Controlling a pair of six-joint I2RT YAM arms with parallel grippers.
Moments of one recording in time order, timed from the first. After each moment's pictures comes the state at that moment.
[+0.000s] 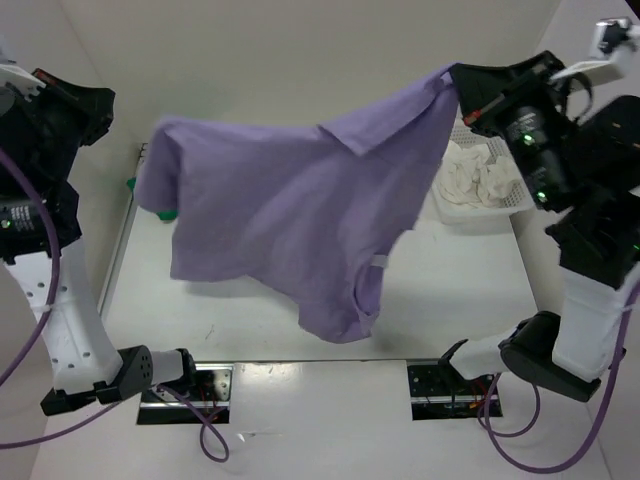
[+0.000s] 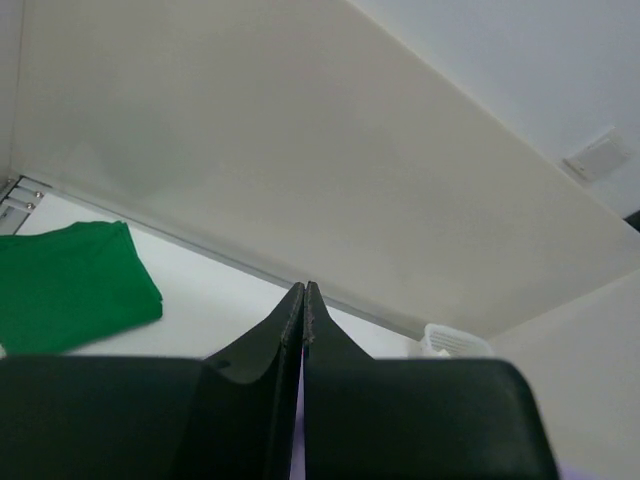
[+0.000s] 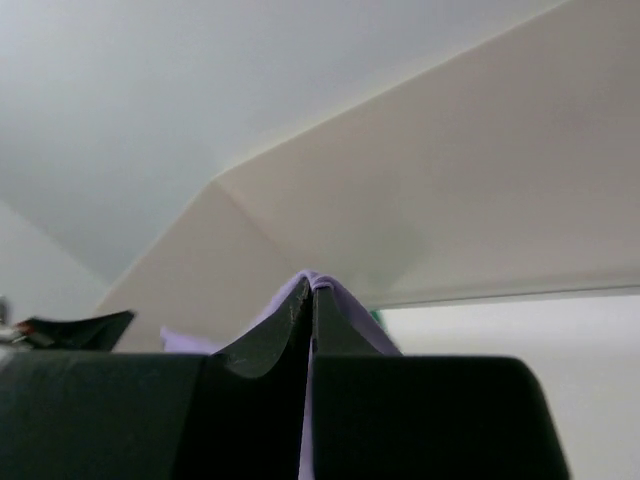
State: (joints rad) left arm 0.23 1.30 2.18 -0.83 0.16 -0.60; right arm 0.65 1.39 2.55 -0.87 0.34 0.54
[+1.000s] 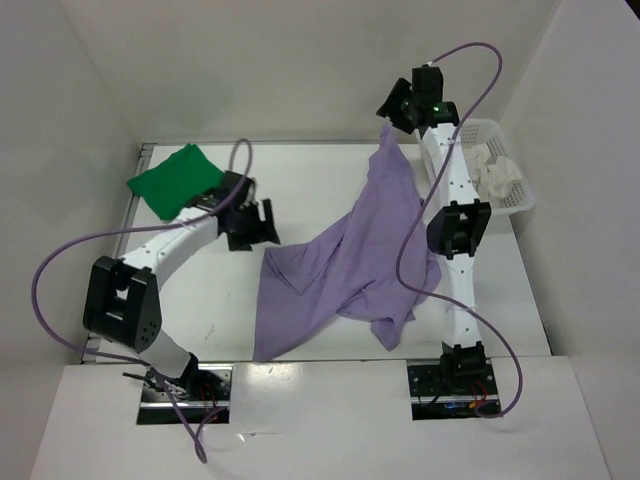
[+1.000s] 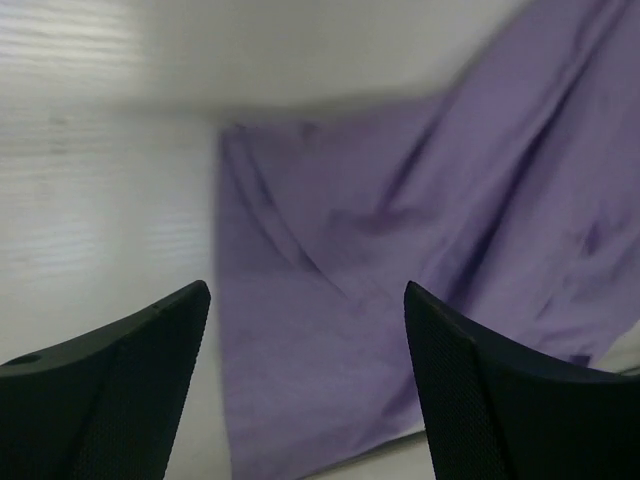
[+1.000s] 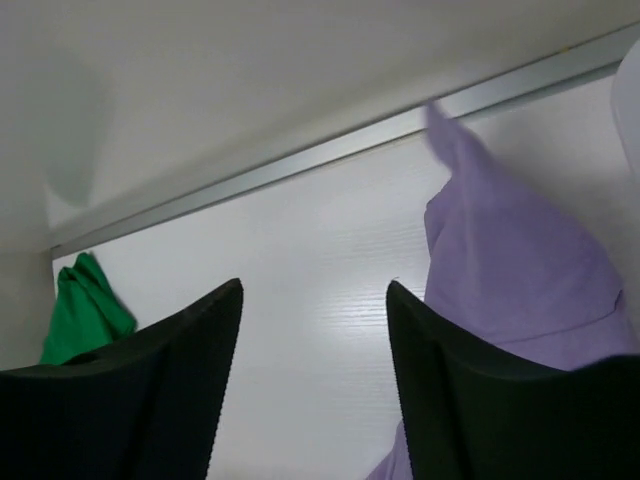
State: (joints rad) left arm -0.29 1.57 1.18 -0.64 0.12 -0.53; right arm 0.12 2.53 2.78 -0.79 -0.09 0.63
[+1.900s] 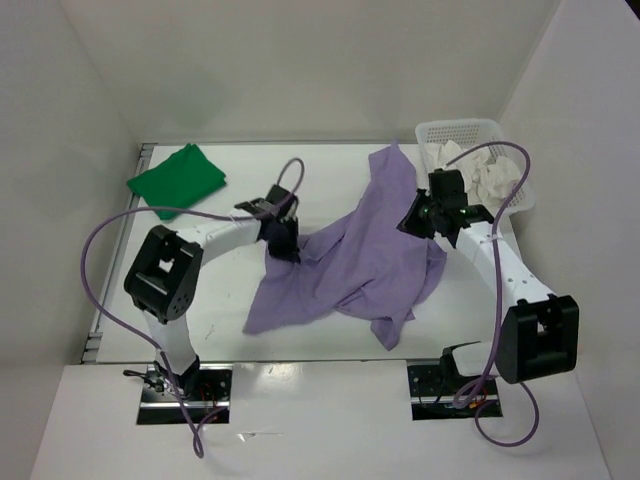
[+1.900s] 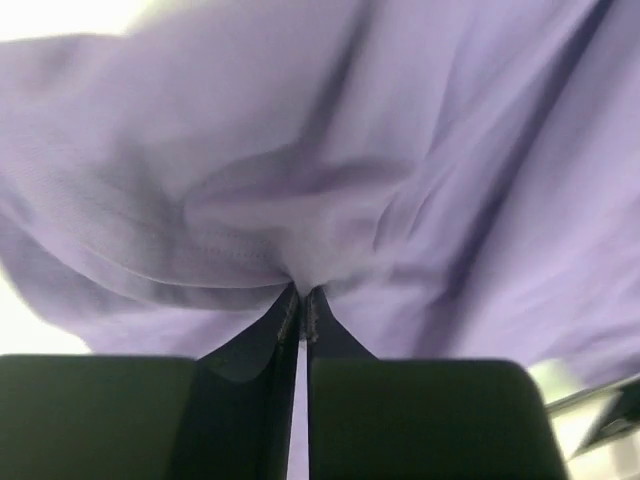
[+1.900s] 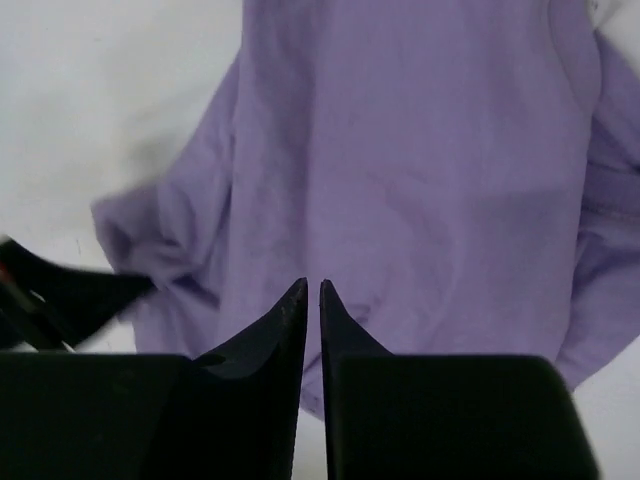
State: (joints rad) left arm -0.55 1.81 1.18 -0.51 0.13 -0.56; right arm 0.17 1.34 1.07 -0.54 -0.10 0.63
